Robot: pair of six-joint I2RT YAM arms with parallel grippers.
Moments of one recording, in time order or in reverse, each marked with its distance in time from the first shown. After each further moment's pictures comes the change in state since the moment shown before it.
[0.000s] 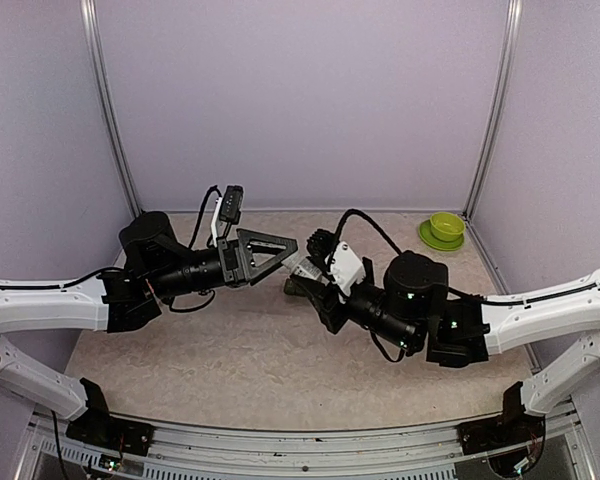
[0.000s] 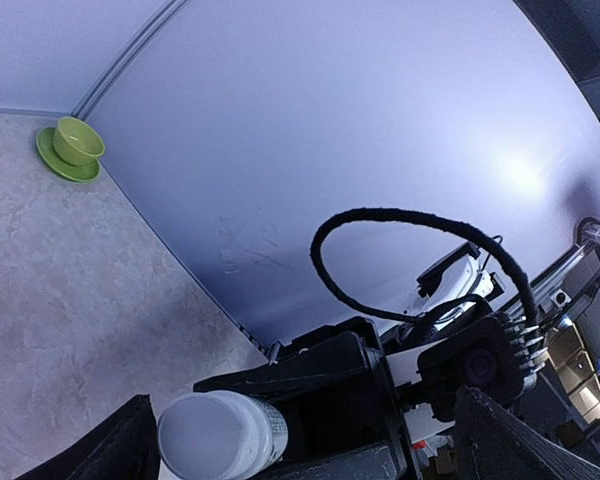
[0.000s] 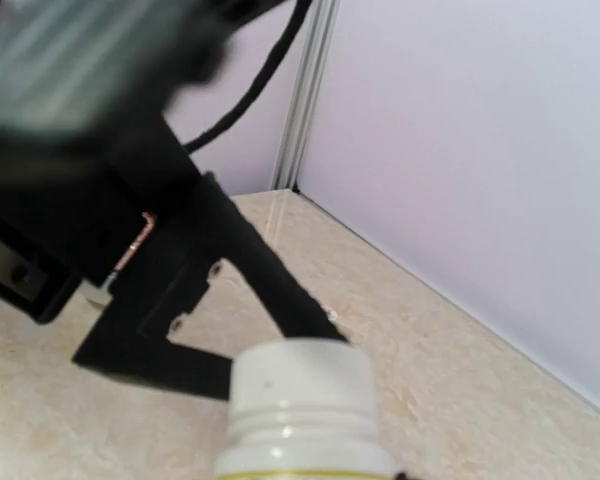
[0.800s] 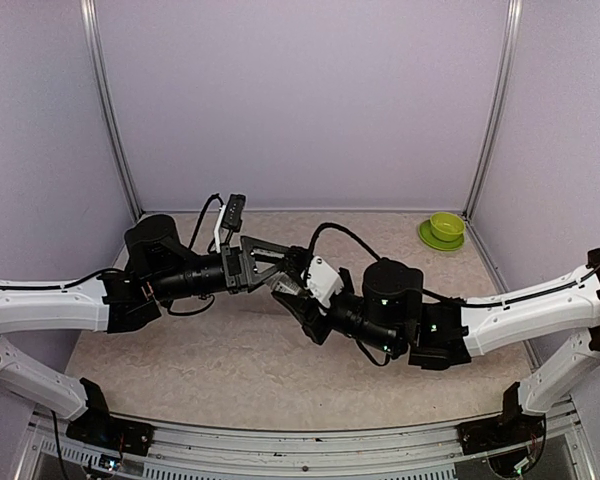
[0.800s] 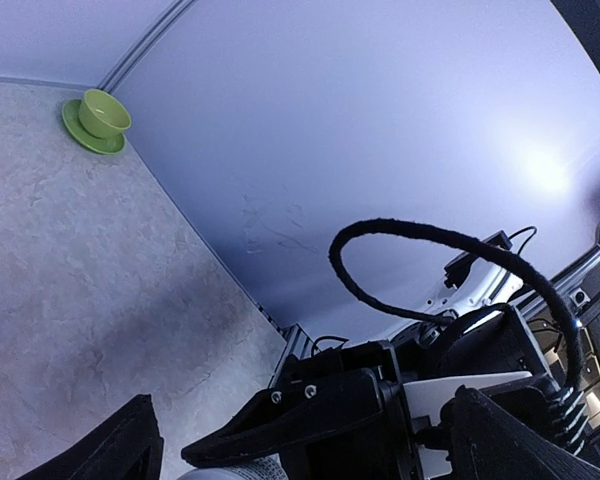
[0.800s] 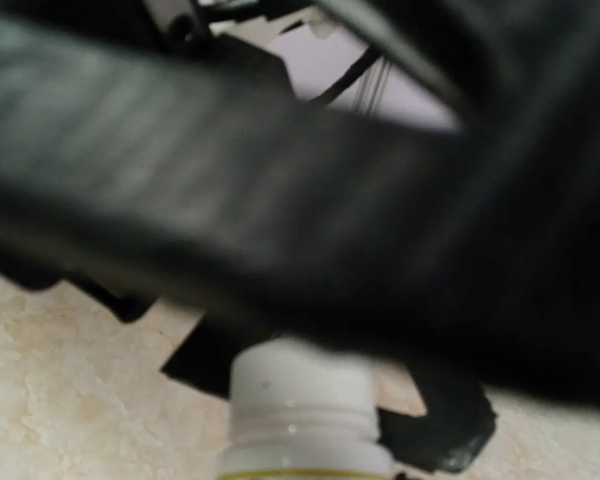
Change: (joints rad) left arm 0.010 -0.002 -0.013 -0.063 -0.002 0.006; right arm 0.008 0.112 0.040 0.005 -0.092 -0.006
